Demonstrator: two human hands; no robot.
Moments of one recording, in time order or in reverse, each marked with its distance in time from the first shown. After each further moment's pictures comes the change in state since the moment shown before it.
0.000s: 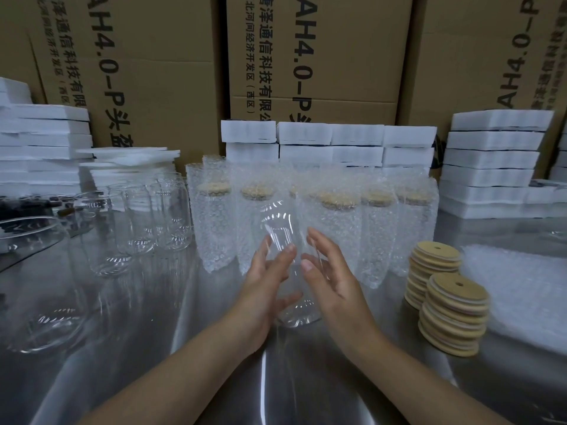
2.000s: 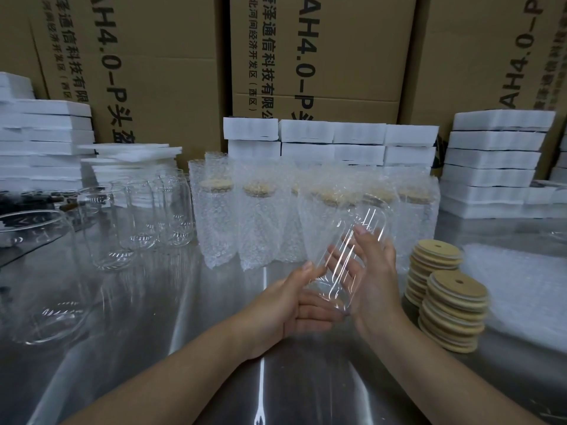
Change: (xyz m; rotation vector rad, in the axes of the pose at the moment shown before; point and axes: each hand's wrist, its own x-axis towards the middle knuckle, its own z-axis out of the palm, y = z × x) left_hand -0.006 -0.007 0.003 0.230 -0.354 -0.219; right_hand 0.018 -0.006 -0.020 0.572 0.419 0.303
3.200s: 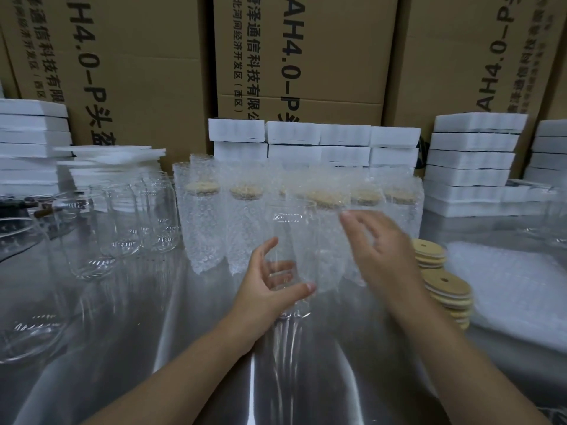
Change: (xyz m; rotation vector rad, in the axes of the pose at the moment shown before) left_hand 0.009 -0.008 -0.014 0.151 0.339 0.301; right_hand 0.003 -0.050 -0.006 -1.170 -0.116 -0.585
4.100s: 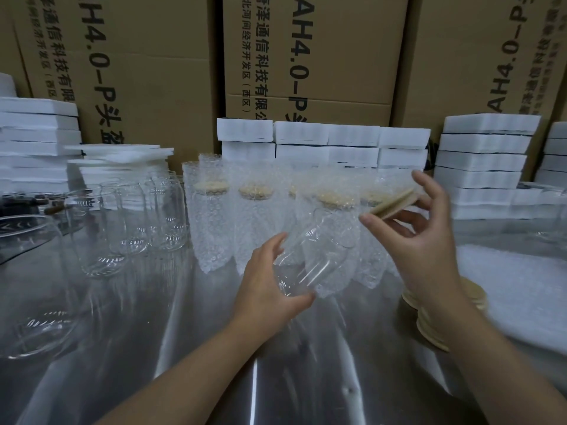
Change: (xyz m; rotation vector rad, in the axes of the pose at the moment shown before) left_hand 0.007 -0.007 -0.009 0.552 0.133 0.227; right_hand 0.010 0.017 -0.014 0.433 0.161 -0.016
